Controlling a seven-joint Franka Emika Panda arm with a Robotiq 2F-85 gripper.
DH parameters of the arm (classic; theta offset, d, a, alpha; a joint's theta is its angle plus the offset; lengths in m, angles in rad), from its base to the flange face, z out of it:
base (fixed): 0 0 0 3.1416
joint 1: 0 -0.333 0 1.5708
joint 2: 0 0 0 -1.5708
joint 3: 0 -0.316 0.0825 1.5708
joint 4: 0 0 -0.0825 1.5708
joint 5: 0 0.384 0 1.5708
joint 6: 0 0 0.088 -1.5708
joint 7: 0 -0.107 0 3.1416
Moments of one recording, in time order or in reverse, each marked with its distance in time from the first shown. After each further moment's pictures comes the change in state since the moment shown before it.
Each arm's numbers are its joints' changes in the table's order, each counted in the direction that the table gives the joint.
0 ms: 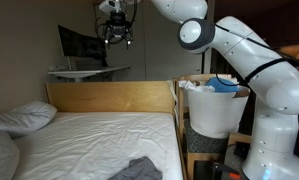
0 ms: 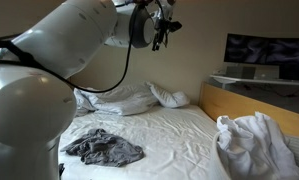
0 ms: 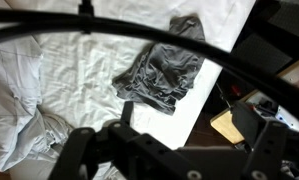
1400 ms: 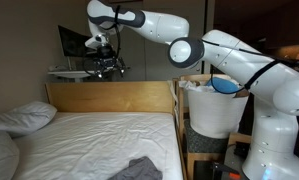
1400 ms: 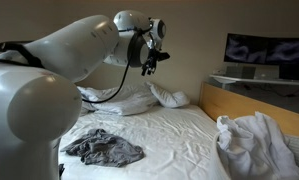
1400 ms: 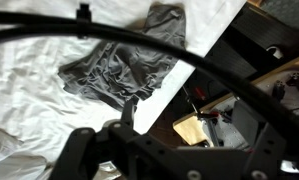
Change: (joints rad) arm -0.130 0.215 0.021 0.018 -0.072 -0.047 0.165
